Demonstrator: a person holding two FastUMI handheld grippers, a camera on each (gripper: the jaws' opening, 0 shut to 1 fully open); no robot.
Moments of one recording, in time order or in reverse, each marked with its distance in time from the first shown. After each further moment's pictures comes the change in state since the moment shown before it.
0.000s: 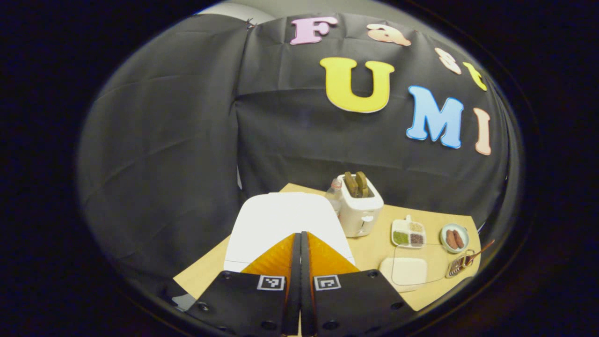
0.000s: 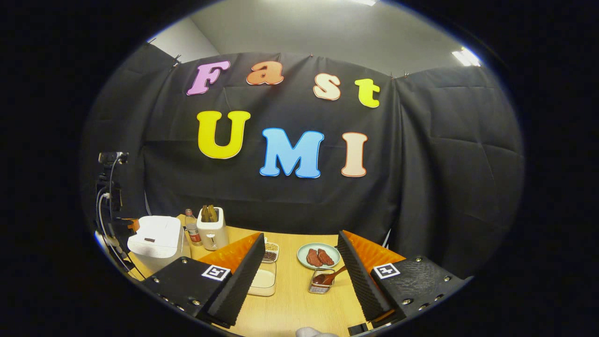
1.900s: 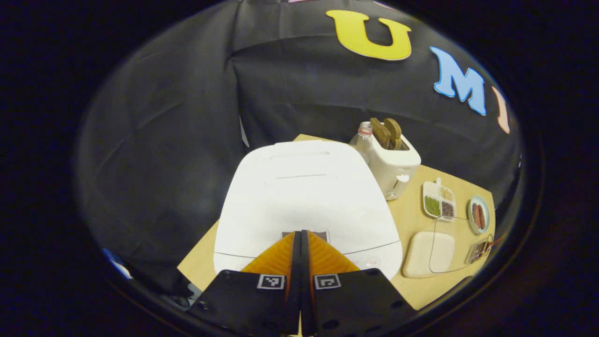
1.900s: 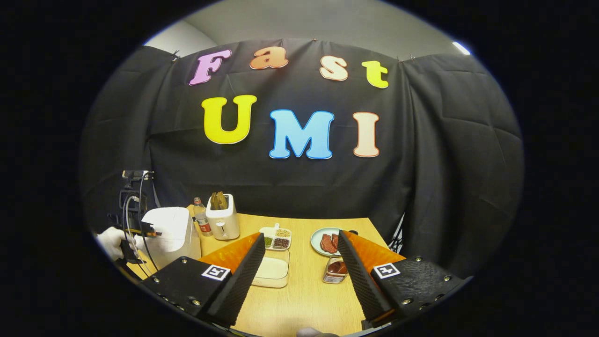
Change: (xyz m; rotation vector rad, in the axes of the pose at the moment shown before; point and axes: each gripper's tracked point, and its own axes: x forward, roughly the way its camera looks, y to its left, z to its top) left arm 0.061 0.023 -0.049 0.053 0.221 0.081; right arm 0.012 0.016 -0.027 0.030 0.080 0.061
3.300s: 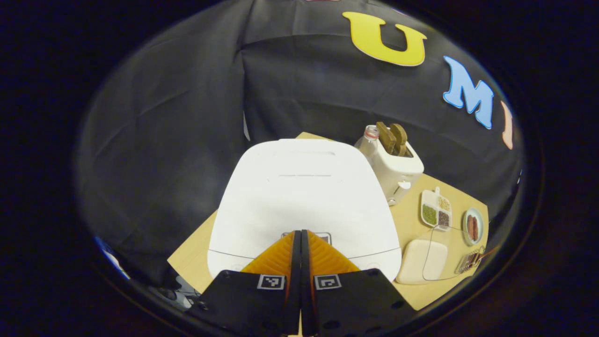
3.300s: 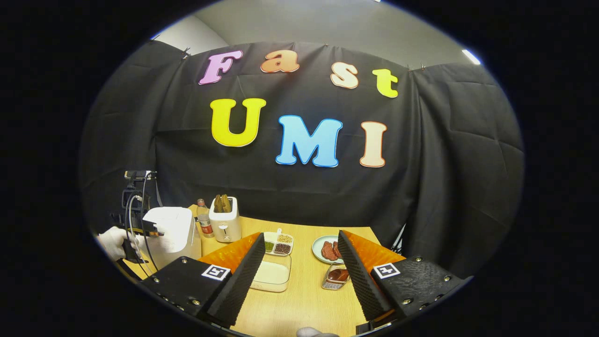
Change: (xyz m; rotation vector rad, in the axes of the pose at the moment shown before) left arm 0.006 0.002 -0.002 -0.085 0.058 -0.034; right arm 0.006 0.014 0.017 -0.050 -0.031 0.021
